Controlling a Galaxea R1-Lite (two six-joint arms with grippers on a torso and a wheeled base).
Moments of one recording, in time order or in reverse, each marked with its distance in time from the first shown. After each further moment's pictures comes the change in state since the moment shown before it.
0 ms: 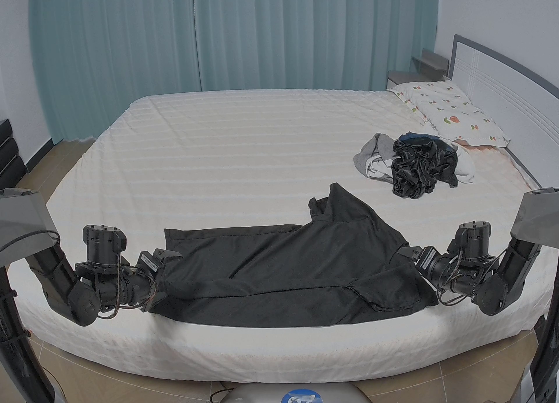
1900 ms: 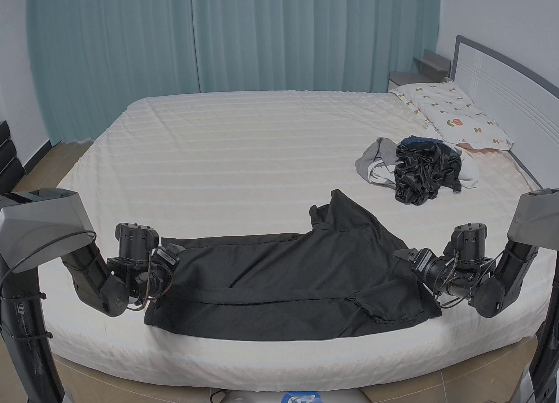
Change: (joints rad) left arm -0.049 0.162 -0.197 0.032 0.323 -0.002; right arm 0.018 0.008 -0.001 -0.002 -0.003 0.029
